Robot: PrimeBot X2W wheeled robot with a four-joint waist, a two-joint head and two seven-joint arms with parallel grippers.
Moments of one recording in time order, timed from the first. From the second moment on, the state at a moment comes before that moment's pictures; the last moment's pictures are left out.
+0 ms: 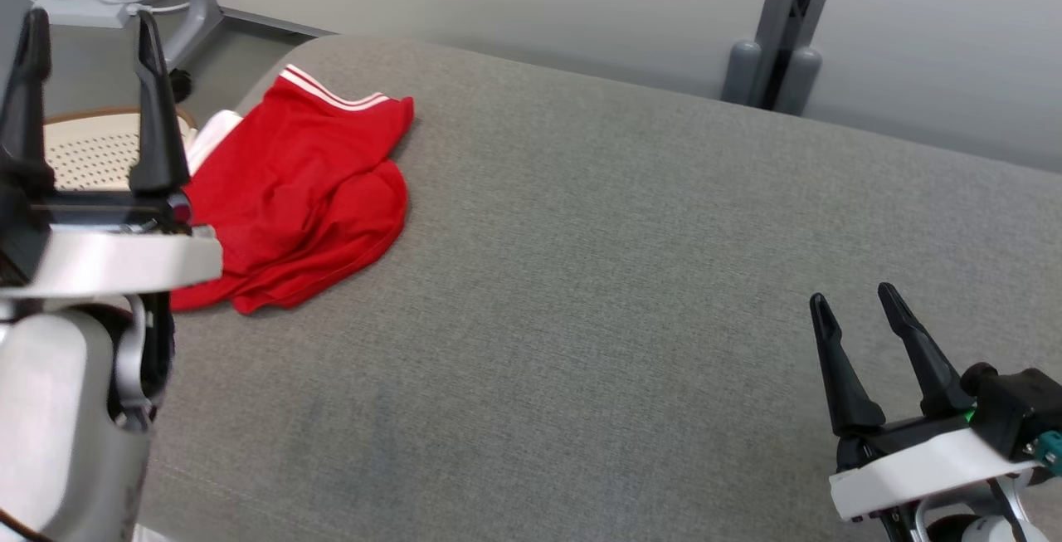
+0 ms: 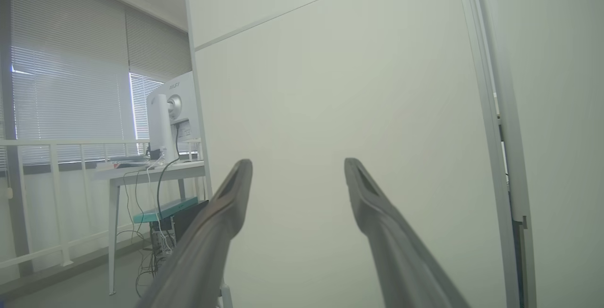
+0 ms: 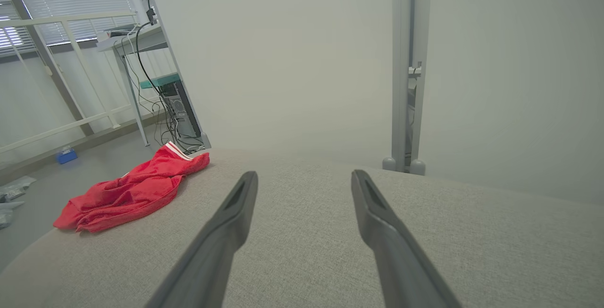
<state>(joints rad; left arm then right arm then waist) -0.42 0.31 -0.12 -0.03 -0.29 0.19 -0.21 0.00 -0.06 0.05 -0.09 0.23 0.13 -0.06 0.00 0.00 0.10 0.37</state>
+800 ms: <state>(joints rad) -0.76 0.35 -0.02 1.04 -0.55 -0.03 -0.01 -0.14 -0.11 0.04 -0.11 0.24 0.13 -0.06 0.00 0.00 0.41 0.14</state>
